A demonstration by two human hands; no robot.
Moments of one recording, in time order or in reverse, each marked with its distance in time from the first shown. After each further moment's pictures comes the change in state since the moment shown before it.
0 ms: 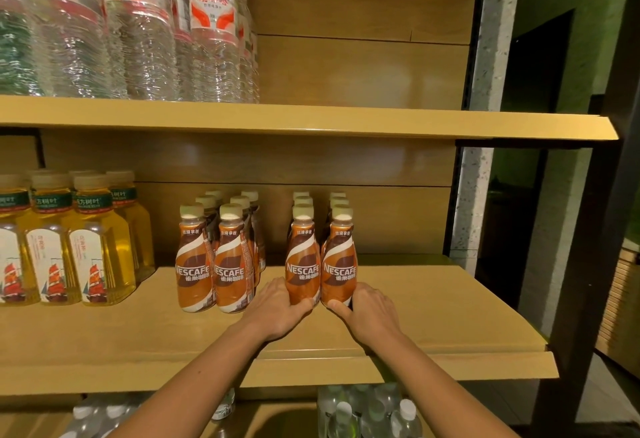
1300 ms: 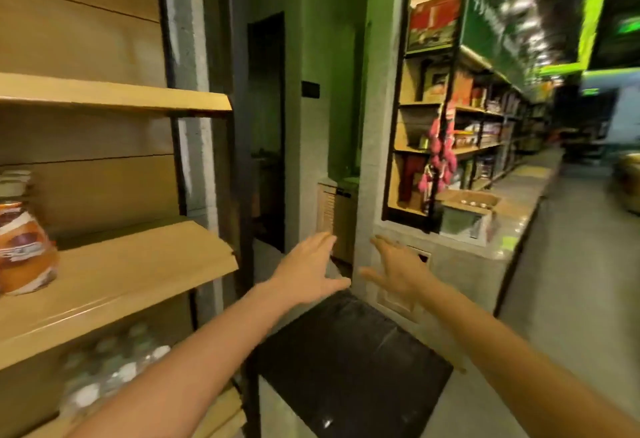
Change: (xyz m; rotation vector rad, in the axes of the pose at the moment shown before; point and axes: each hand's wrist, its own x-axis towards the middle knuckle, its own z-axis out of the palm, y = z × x) left_hand -0.187 0.353 0.138 0.026 -0.296 0.947; right_hand -0.305 0.224 -0.272 -0.343 0.119 0.524
